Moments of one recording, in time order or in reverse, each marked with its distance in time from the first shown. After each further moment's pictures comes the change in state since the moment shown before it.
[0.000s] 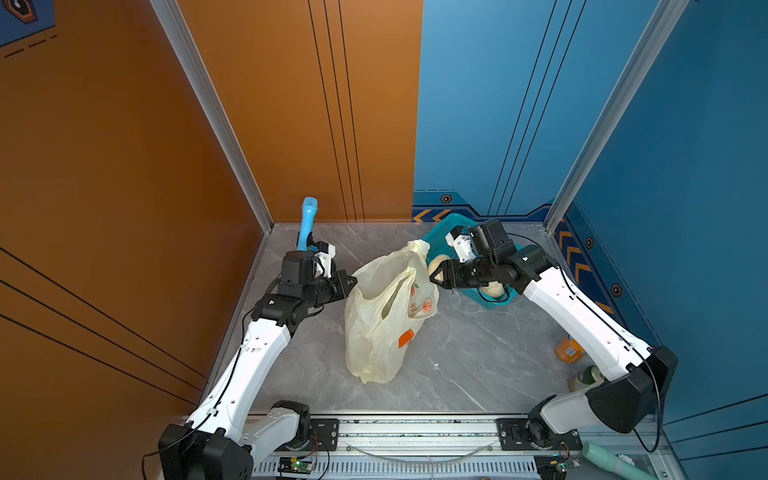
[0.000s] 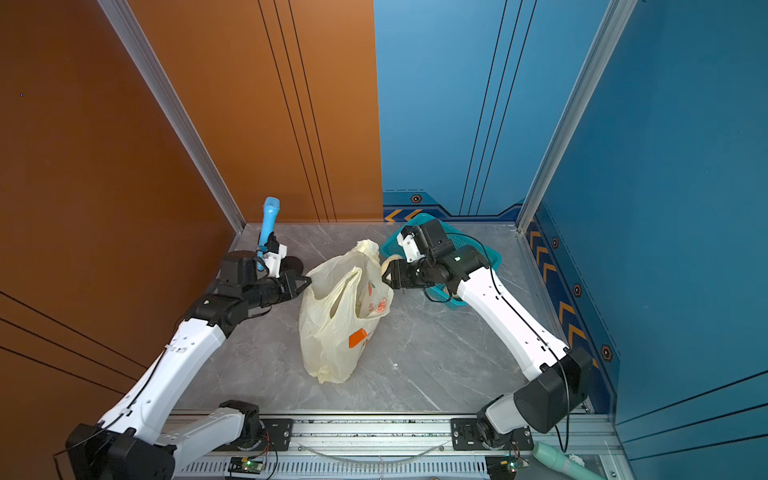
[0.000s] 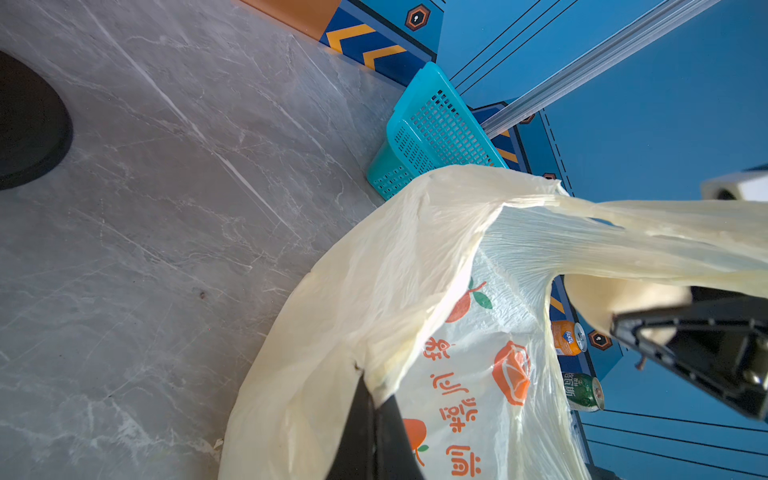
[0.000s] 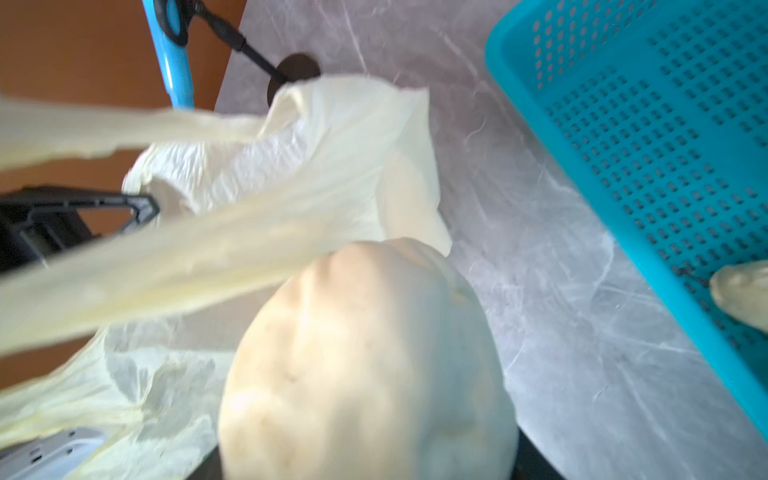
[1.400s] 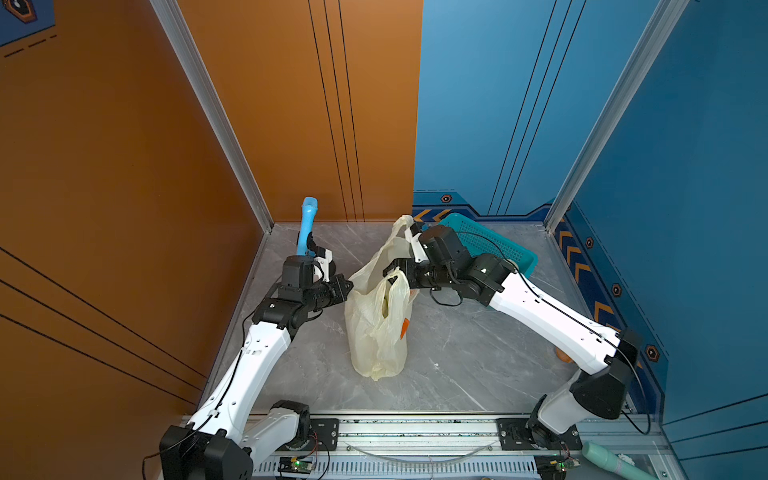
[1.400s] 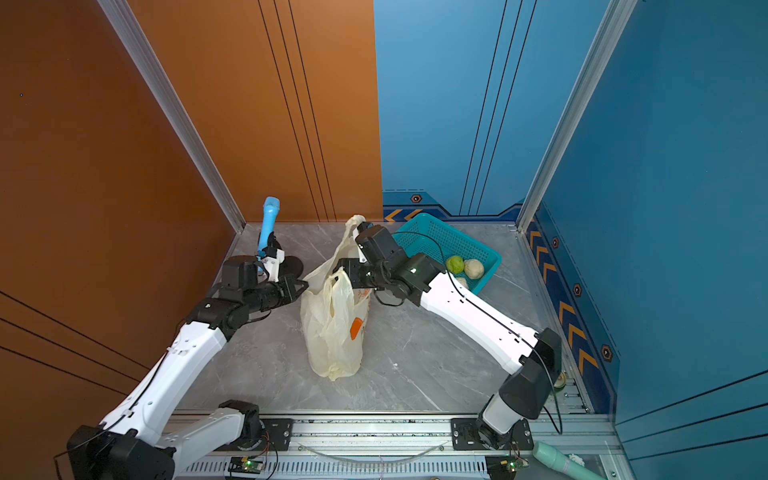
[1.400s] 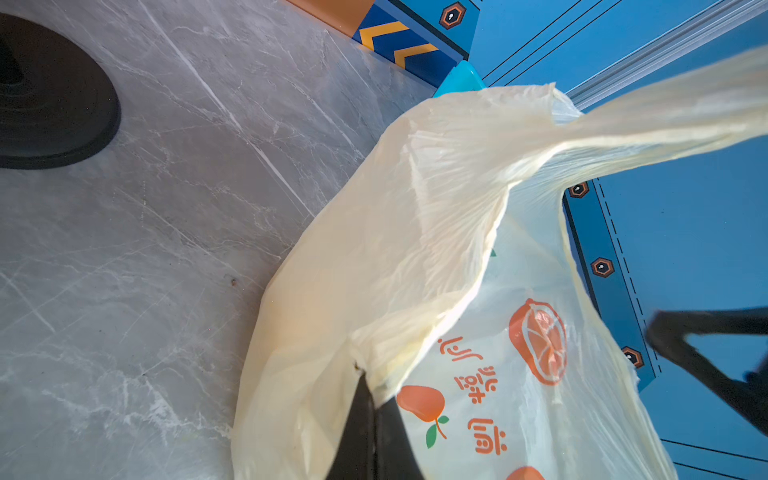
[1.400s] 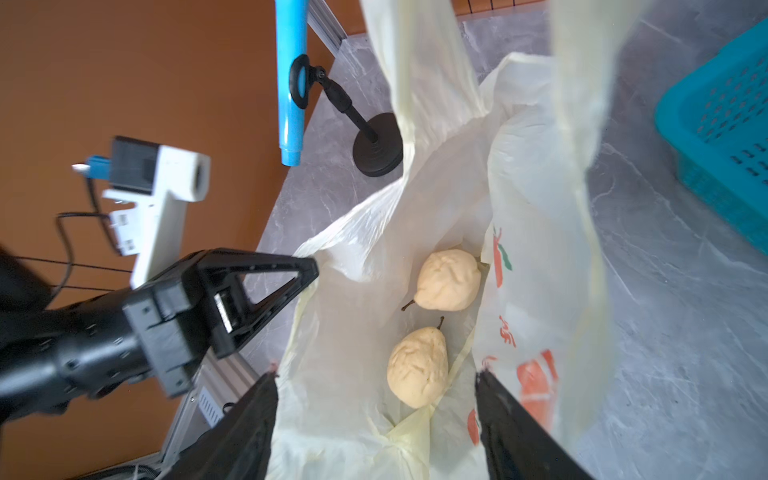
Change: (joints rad) left arm 0.014 -0.017 -0.053 0.003 -0.057 -0.003; right arm 0.281 0.105 0.129 0.223 0.209 0.240
